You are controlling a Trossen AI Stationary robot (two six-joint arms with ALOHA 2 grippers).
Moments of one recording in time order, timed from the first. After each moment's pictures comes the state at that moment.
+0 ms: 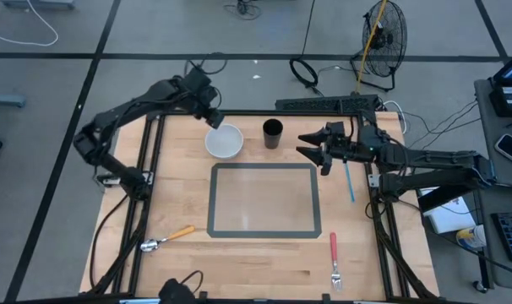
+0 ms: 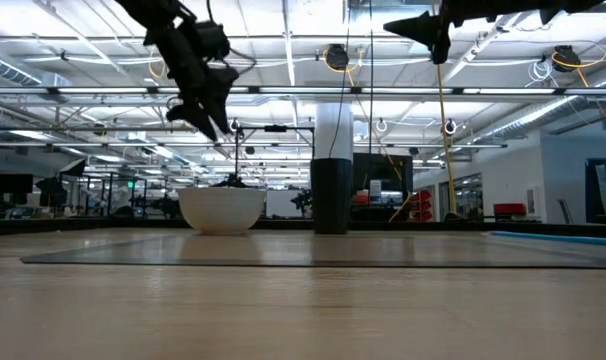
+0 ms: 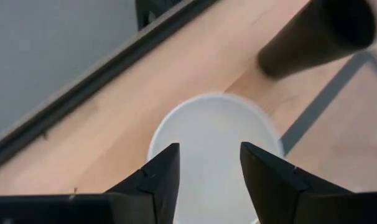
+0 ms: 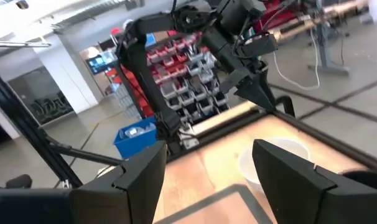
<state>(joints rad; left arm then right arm) 0.78 1.54 1.33 -0.84 0.18 -0.14 -0.18 0.90 0.68 0.21 0.00 0.41</state>
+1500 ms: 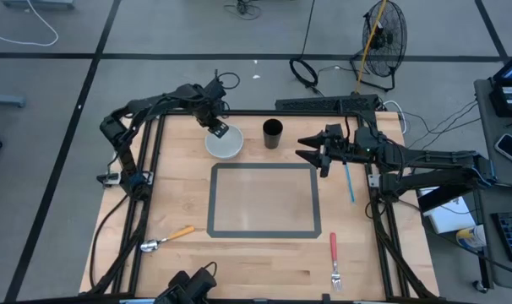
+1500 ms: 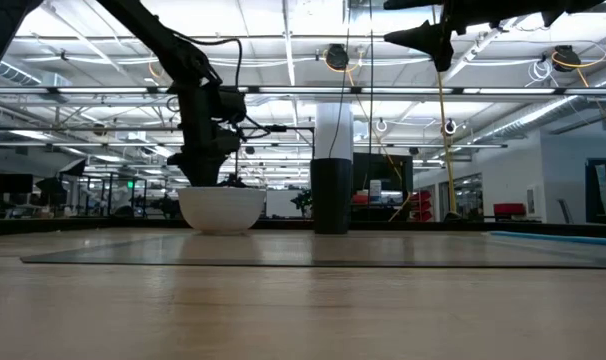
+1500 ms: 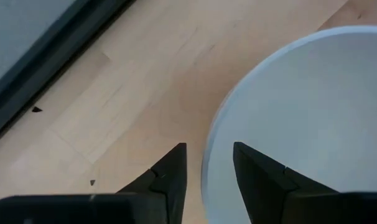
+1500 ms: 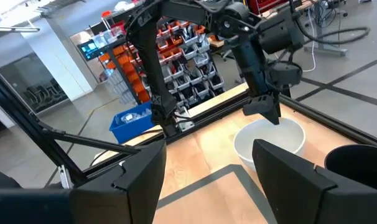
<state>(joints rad) 0.80 1.82 1.32 -0.86 0.09 -0.03 -0.18 0.90 0.68 0.15 0.00 0.41</state>
